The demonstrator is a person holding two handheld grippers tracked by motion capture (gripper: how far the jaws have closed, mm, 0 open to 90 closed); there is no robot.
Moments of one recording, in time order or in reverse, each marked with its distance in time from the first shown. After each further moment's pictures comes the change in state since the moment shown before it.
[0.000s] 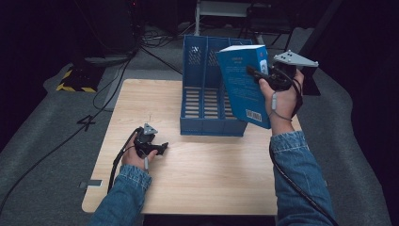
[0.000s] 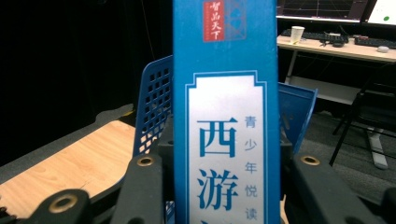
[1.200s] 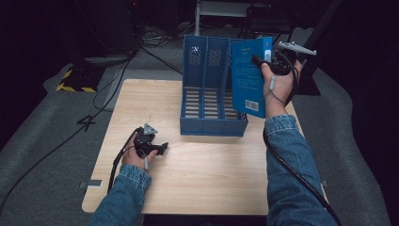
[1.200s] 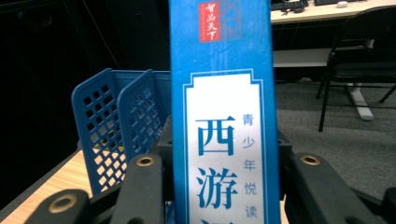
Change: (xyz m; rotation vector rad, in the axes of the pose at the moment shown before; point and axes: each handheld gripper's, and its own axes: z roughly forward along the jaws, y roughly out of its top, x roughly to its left) left arm 0.000 0.000 0.000 -0.001 0.001 0.002; right arm -0.040 0.000 0.045 0.024 -0.114 0.214
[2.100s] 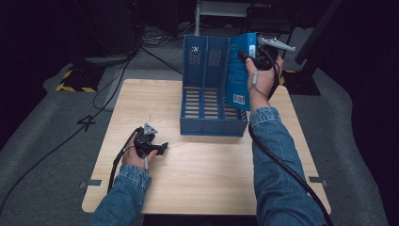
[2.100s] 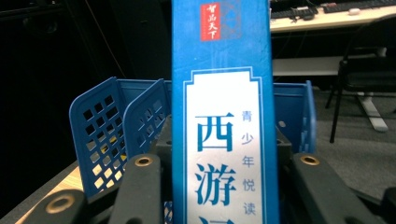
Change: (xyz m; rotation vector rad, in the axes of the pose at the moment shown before) left arm 0.000 0.000 0.000 0.003 -0.002 0.001; right arm 0.017 -0.007 0.048 -0.041 0.009 -0.009
